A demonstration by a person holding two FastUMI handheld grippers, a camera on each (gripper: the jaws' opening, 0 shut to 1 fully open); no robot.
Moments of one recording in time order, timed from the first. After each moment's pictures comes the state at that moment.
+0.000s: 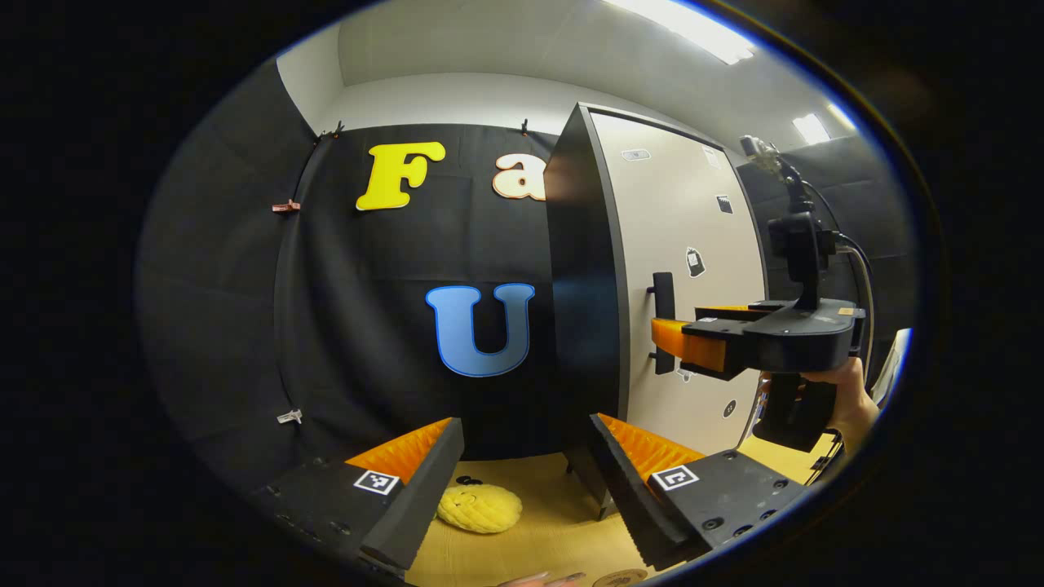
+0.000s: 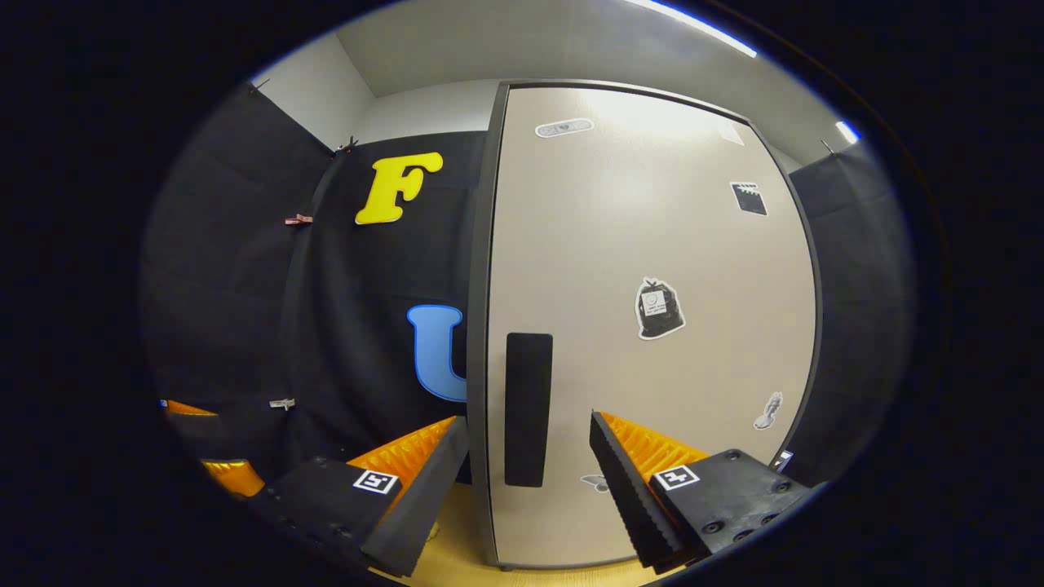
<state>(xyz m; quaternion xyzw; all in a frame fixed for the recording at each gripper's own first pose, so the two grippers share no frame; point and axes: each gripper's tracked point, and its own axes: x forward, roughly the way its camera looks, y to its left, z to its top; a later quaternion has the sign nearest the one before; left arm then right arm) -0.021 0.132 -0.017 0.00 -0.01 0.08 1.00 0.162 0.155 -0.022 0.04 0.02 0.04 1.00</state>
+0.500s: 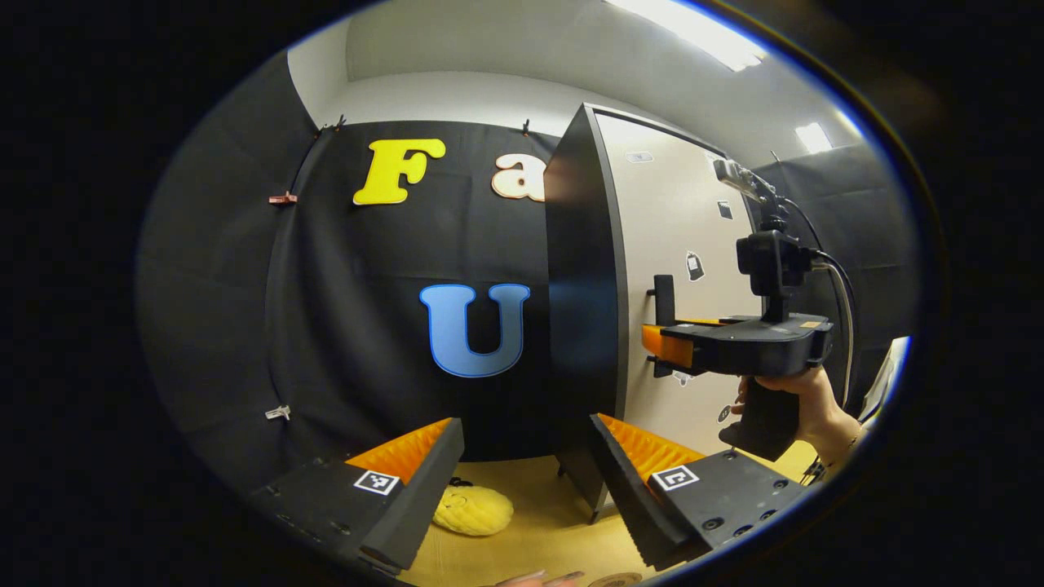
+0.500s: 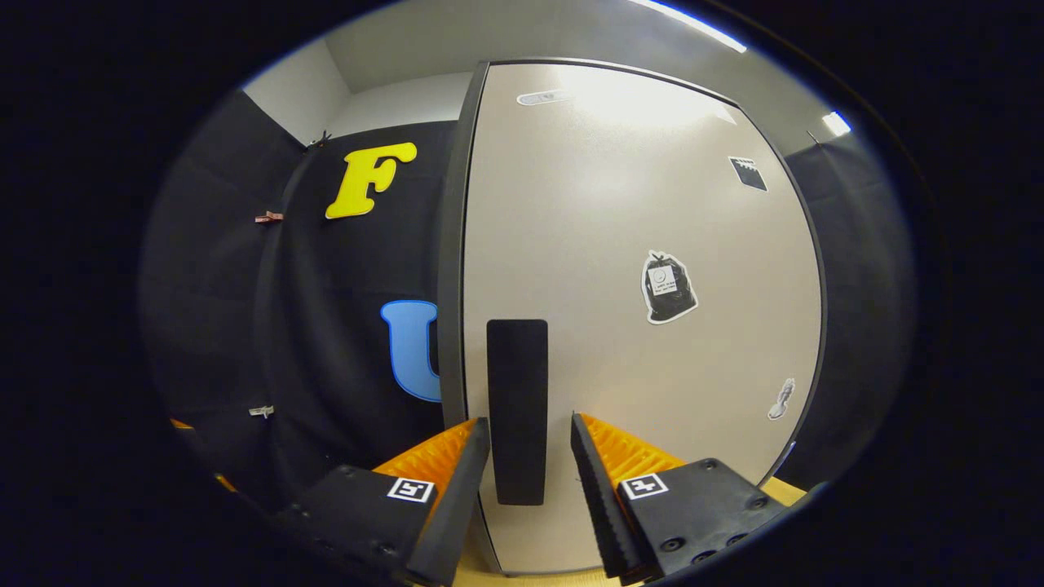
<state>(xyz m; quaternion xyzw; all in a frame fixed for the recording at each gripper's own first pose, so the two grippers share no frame) -0.016 0.132 -0.024 -0.01 -0.01 0.07 1.00 0.192 0.153 -0.034 0.05 0.02 0.00 1.00</state>
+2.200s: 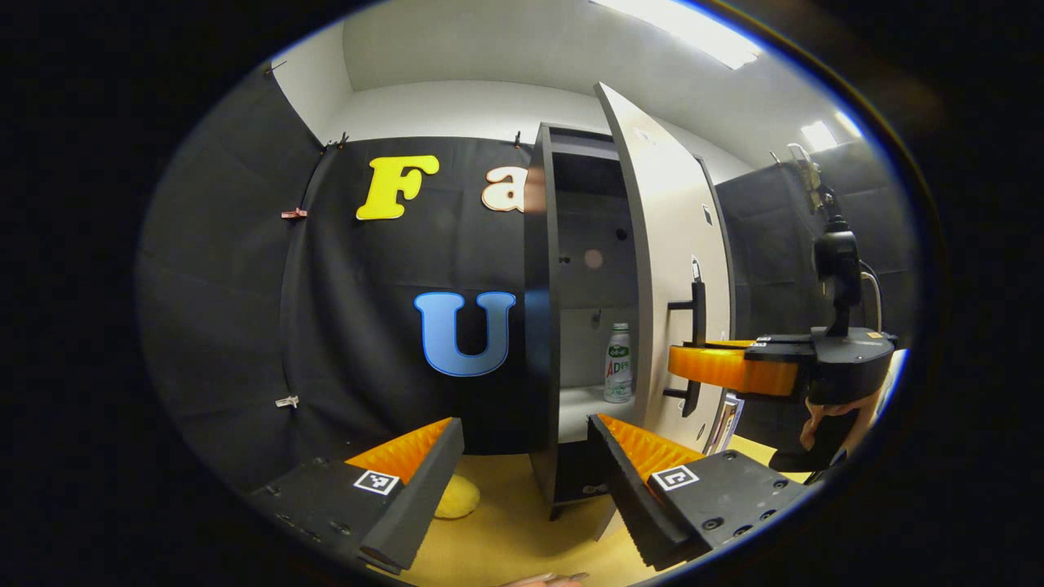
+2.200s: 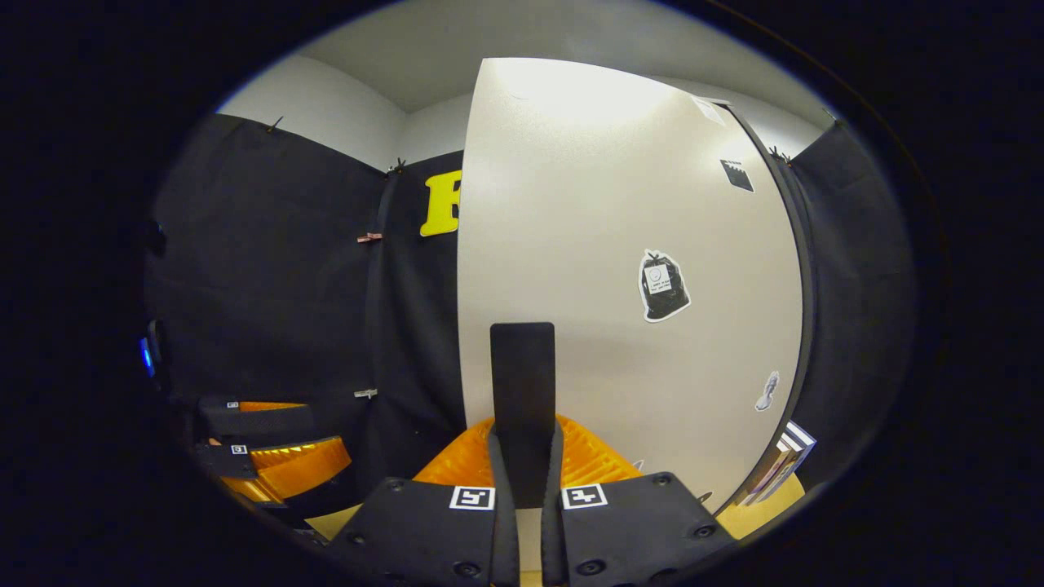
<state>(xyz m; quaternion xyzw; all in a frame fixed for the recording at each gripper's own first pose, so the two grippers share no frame) -0.044 0.030 0.000 -0.02 -0.02 0.10 0.99 0.072 0.129 -0.005 0.08 0.03 0.20 0.98</state>
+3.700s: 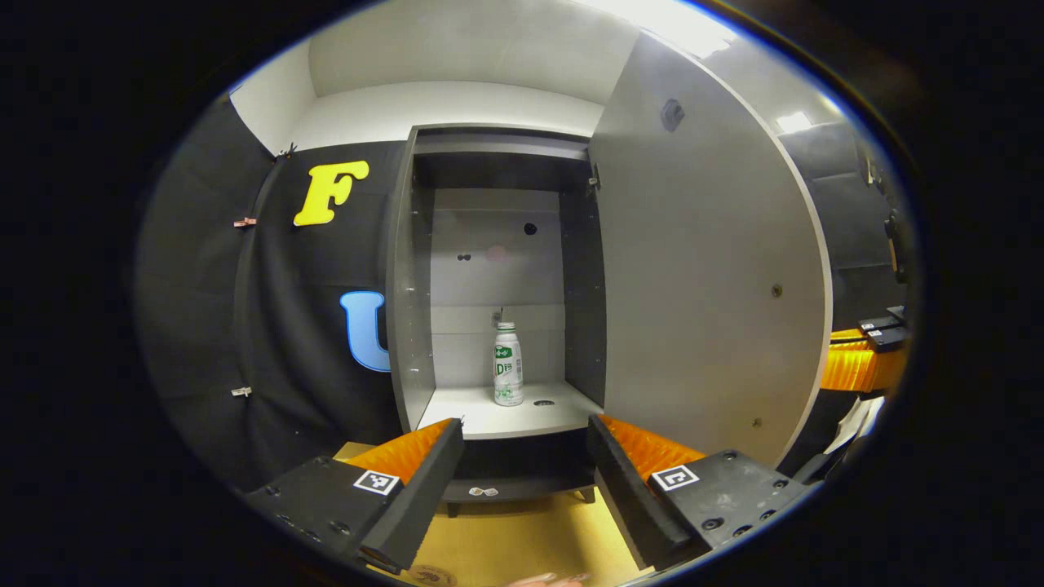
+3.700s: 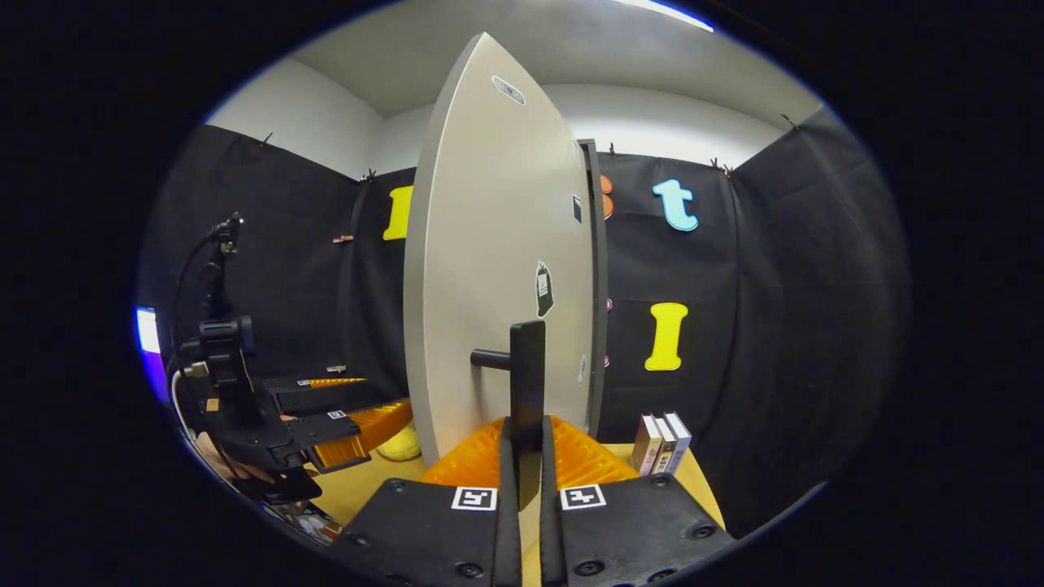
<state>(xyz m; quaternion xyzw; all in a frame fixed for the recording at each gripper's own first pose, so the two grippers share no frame) 0.011 -0.175 0.005 -0.01 -0.02 0.07 1.00 -0.028 -0.097 -0.002 0.06 0.04 0.14 0.99</state>
